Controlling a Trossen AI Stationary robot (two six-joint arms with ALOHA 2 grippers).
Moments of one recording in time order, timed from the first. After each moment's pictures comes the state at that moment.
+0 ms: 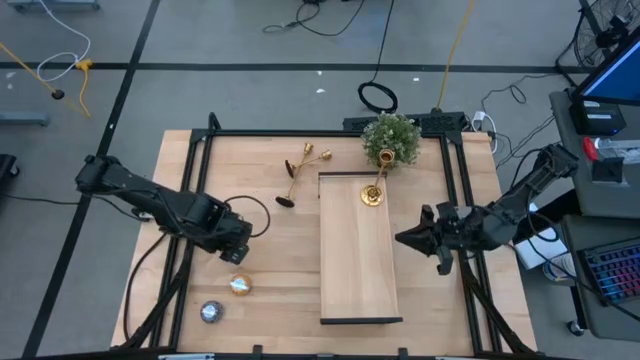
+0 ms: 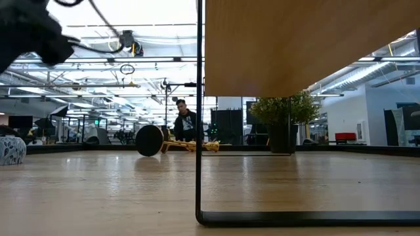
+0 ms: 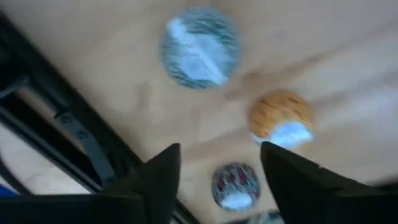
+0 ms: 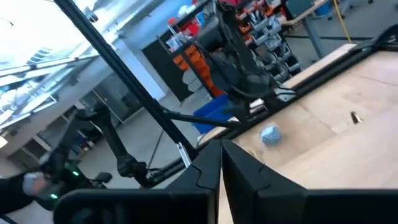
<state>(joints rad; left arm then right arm) -0.30 1.21 0.88 -1.23 0.30 -1.45 0.71 0.81 0.67 0.15 0.67 0.66</state>
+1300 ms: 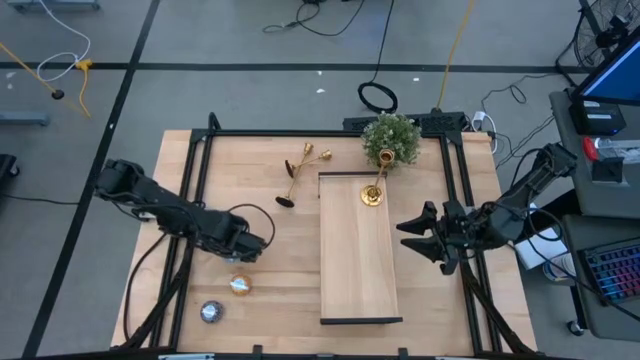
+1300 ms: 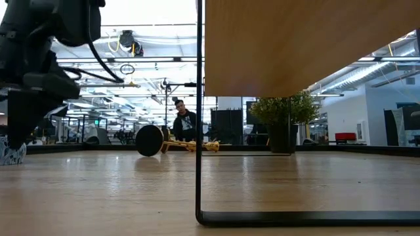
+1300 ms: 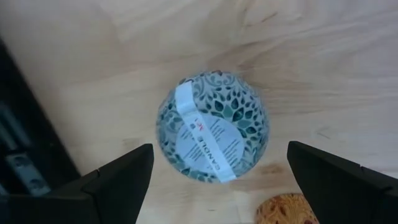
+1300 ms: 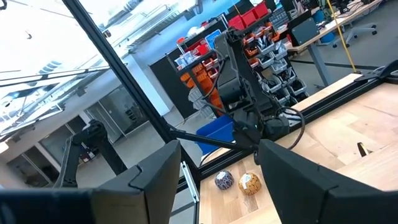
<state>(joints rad) -0.33 1.44 0.77 -1.04 0.15 -1.69 0.72 0.81 0.67 0.26 0.71 0.54</state>
